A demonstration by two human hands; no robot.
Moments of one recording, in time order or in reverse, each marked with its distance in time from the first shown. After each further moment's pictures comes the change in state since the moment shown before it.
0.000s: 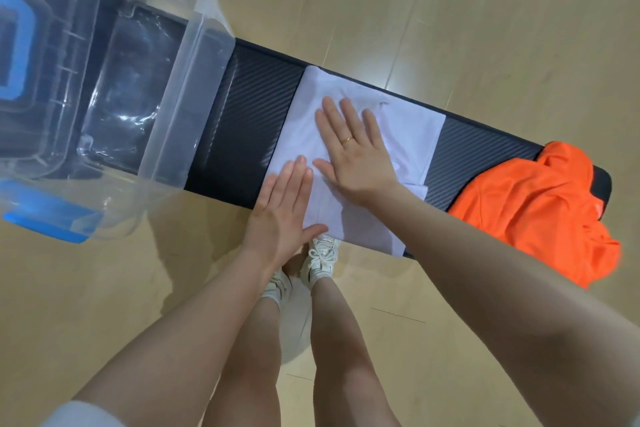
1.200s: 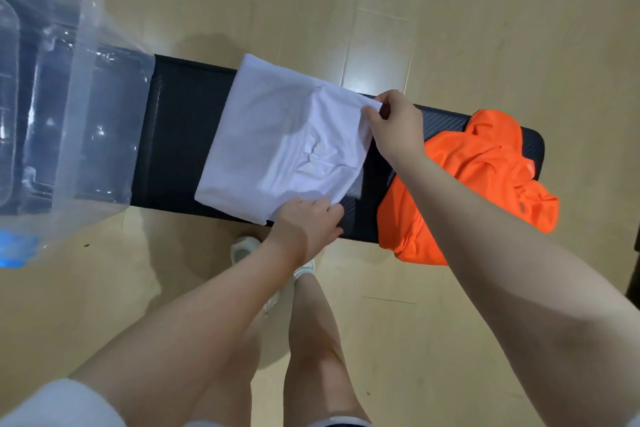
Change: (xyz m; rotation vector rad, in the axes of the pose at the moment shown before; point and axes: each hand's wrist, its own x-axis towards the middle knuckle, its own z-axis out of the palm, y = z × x) left_hand 0.034 0.104 -0.057 -0.067 -0.219 0.359; right_hand -0.049 0.106 -0.051 0.843 0.174 0.889
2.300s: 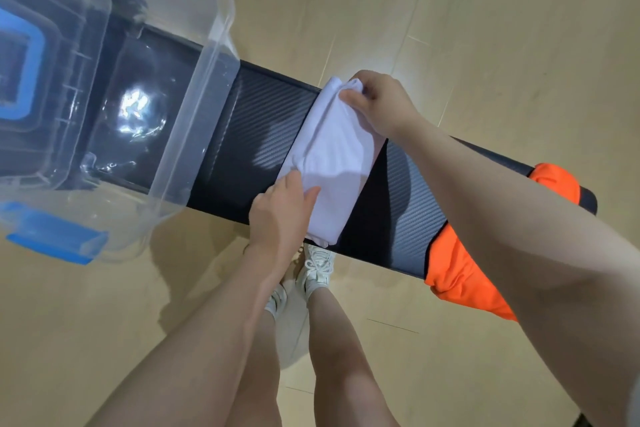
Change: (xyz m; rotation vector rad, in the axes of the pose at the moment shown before) left_hand -0.045 -0.097 -0.013 -0.503 0.151 -0.674; right_hand 0.045 -0.106 0.077 -0.180 -0.432 -0.283
